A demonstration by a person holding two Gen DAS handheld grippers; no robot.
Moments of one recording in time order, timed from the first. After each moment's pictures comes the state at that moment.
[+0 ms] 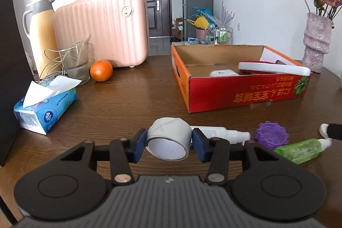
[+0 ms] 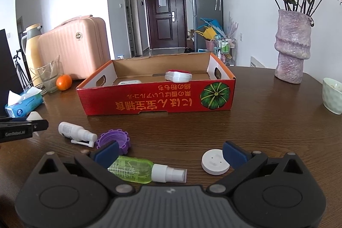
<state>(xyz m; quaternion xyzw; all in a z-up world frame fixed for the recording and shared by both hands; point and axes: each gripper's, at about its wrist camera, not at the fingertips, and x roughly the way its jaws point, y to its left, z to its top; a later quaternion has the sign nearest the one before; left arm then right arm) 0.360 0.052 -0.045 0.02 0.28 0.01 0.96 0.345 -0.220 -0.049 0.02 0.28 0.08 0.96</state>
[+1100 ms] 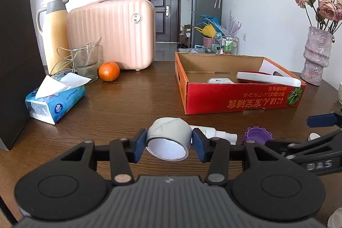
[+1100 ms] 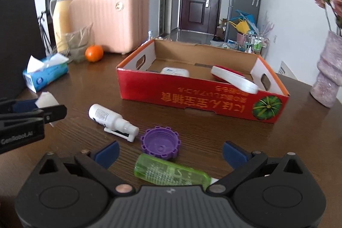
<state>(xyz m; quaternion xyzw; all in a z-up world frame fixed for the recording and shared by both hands) 0.330 0.044 -0.033 -0.01 0.26 0.03 0.96 0.374 -0.136 -0.040 -0.08 0.34 0.15 0.93</state>
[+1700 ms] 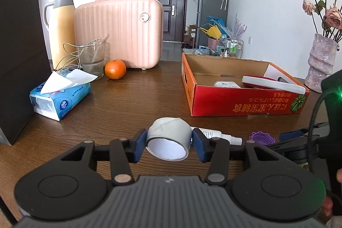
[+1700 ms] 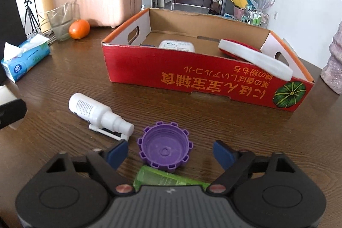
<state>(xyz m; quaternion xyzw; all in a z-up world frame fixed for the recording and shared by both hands) 0.330 0.055 -0.029 -0.03 0.27 0.04 0.96 0.424 -0.114 -0.071 -0.07 0.41 0.12 0.90</state>
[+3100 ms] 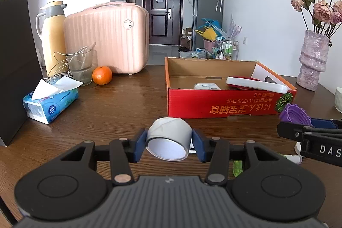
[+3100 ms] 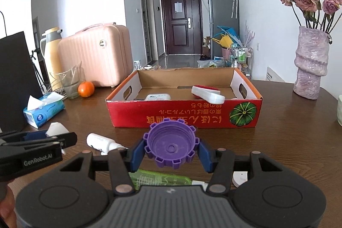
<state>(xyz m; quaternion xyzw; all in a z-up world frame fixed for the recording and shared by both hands) 0.325 0.004 -0.023 -0.02 0.26 0.04 0.97 0.338 -0.188 -0.019 0.02 0.26 0.13 0.96</state>
